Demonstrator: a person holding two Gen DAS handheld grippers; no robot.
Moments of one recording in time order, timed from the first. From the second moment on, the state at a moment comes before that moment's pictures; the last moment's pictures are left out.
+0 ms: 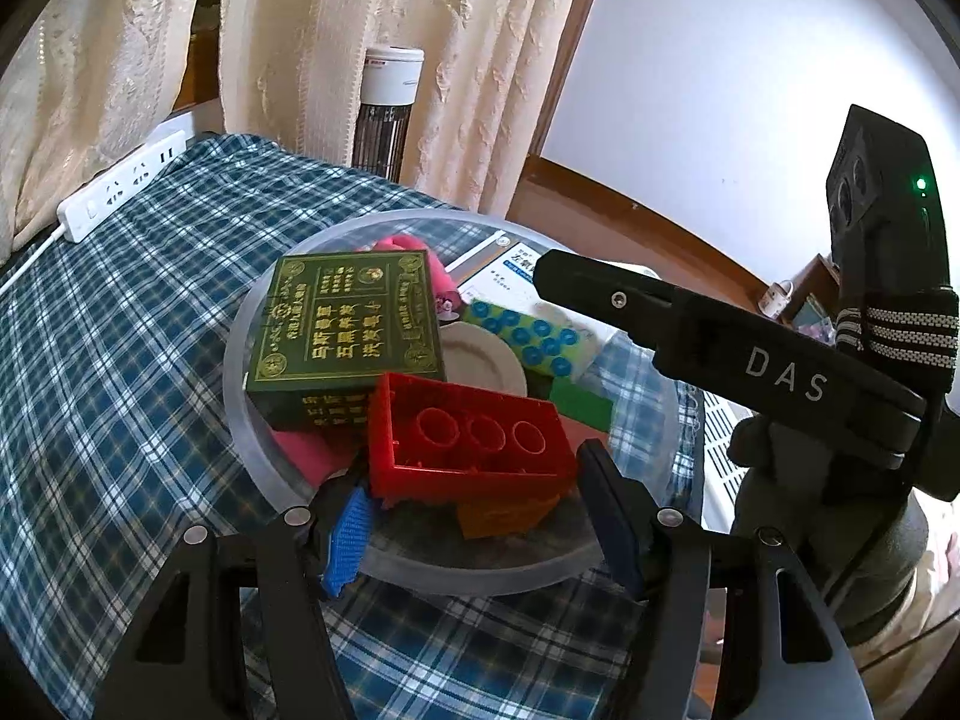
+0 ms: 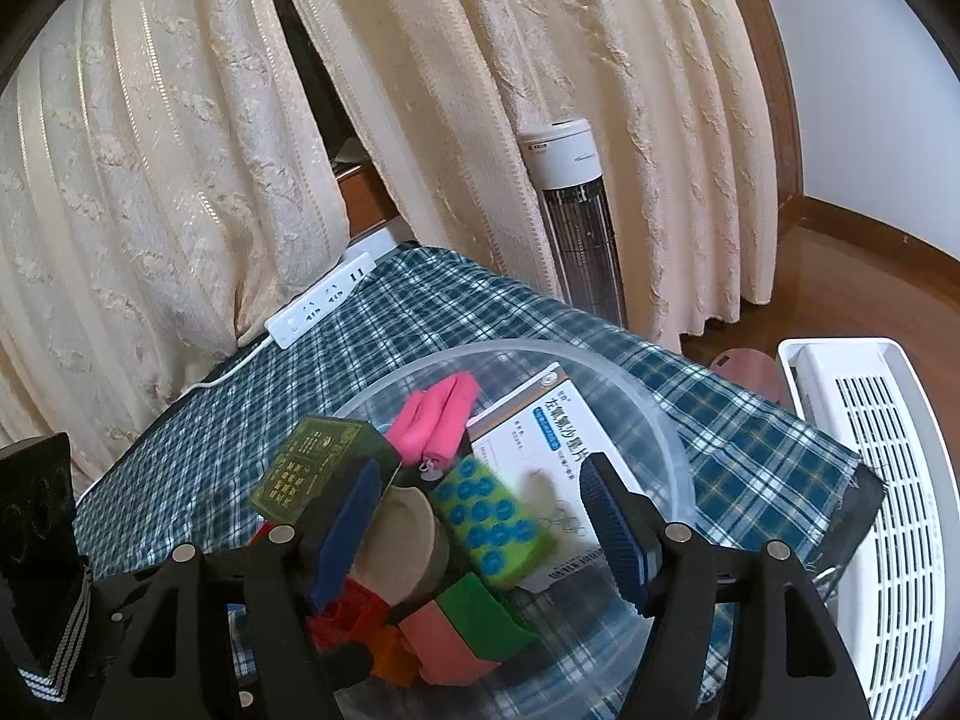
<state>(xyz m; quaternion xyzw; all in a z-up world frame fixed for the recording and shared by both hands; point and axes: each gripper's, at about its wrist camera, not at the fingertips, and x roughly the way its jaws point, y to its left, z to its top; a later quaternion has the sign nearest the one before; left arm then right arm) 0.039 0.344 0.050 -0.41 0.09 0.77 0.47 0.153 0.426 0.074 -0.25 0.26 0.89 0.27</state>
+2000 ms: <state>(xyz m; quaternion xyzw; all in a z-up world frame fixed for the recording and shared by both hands) 0.013 0.334 0.045 -0.40 0.06 0.80 0.44 0.181 0.416 0.082 -0.24 0.26 0.89 0.28</state>
